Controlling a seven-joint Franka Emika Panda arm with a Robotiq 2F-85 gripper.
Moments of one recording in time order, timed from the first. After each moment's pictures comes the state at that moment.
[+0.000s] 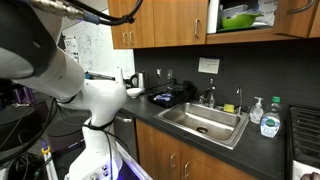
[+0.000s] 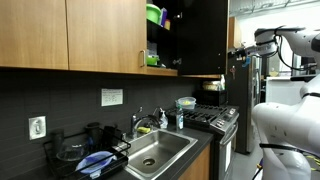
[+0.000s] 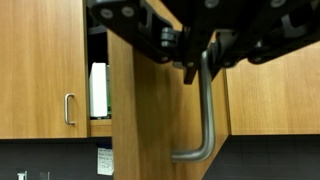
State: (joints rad) arm 0.66 -0.88 -1.32 -1.55 0.31 1.95 -1.16
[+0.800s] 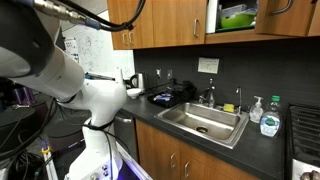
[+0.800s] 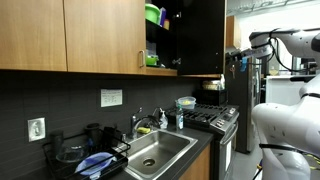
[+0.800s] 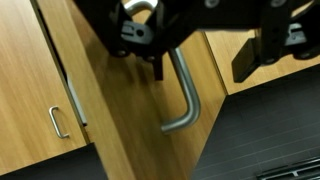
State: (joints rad) arm 0.64 -0.87 -1.30 -1.64 0.26 1.97 -0.85
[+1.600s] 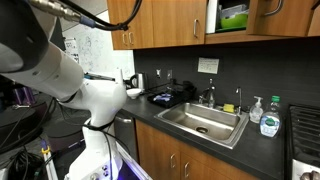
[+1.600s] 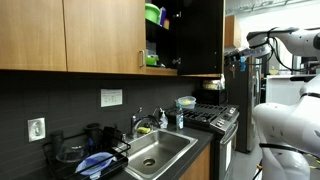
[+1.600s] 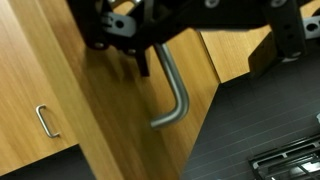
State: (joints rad) arm 0.59 -0.86 -1.26 -1.70 0.23 2.02 -0.75
